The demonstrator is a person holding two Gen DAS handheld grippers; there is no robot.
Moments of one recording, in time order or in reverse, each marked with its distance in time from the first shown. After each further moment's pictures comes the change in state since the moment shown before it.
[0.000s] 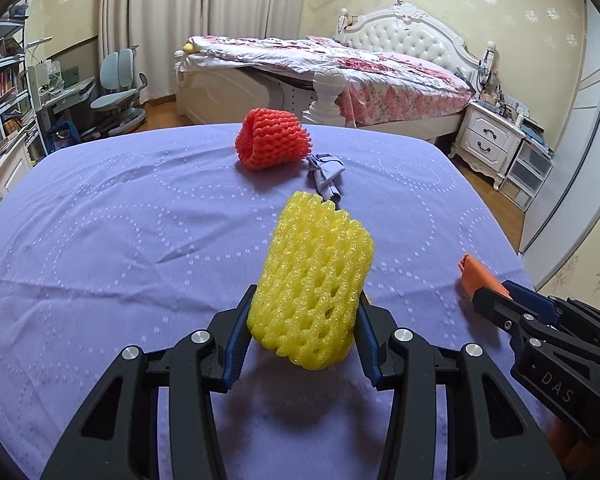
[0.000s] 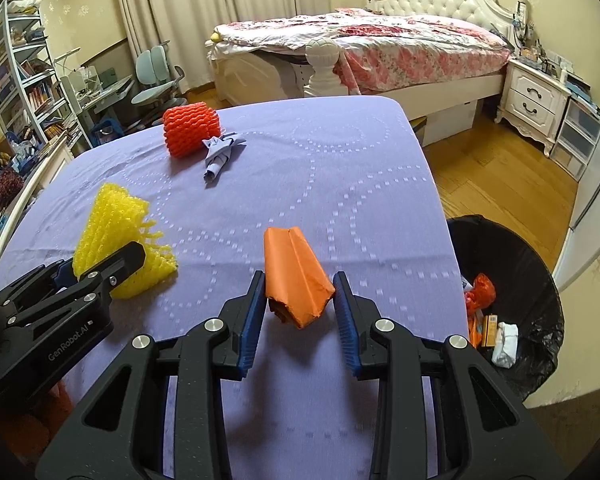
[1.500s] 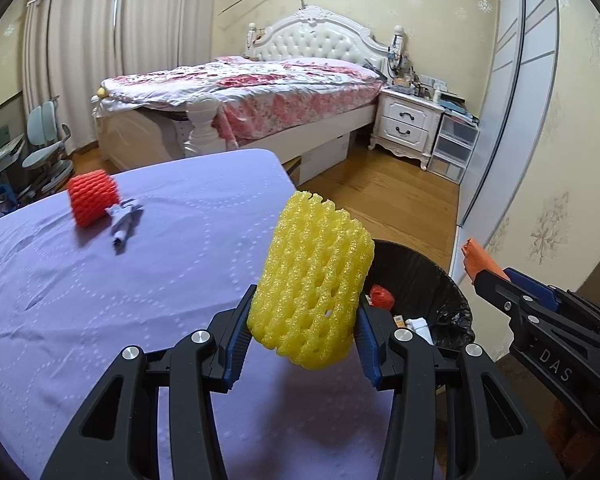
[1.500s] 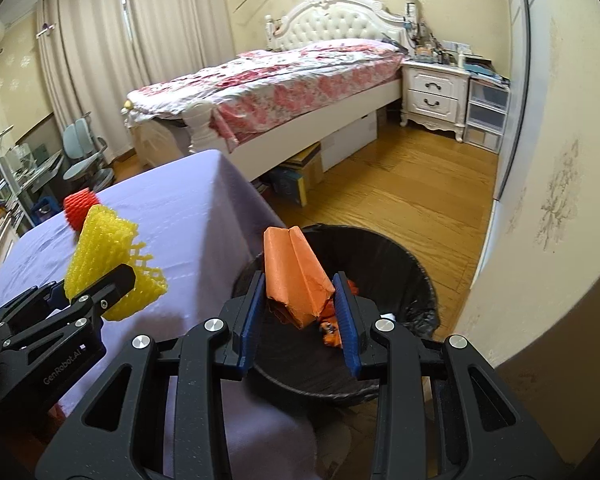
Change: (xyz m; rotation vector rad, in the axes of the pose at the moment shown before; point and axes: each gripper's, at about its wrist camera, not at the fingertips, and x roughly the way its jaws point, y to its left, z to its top) left arm 0.003 -0.161 0.002 0.209 -0.056 -0.195; right arm -0.071 -0.150 -0.030 0.247 -0.165 -0.222
